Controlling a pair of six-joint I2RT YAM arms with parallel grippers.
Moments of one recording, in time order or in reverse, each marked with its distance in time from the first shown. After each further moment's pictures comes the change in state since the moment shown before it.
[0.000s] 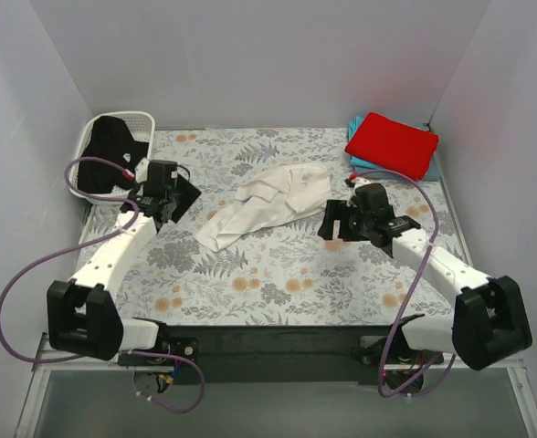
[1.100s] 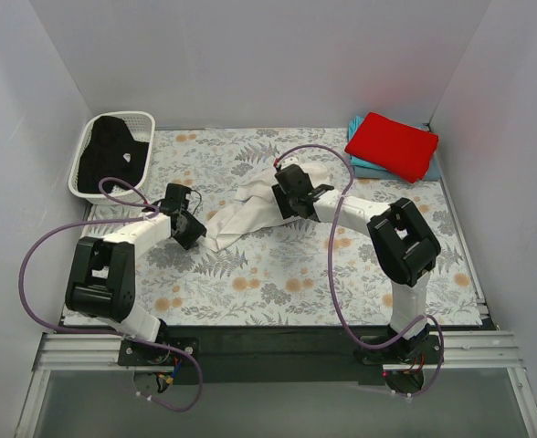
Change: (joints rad) left arm 0.027 0.281 -0.218 0.049 0.103 0.003; right arm 0.313 0.738 0.592 0.074 0.509 -0.227
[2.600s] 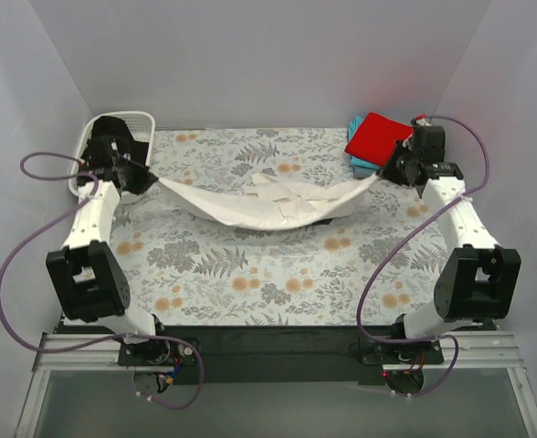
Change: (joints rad) left arm 0.406 -0.051 0.369 -0.105 0.257 0.039; right arm -0.689 -0.453 -0.093 -0.216 -0.471 0.247
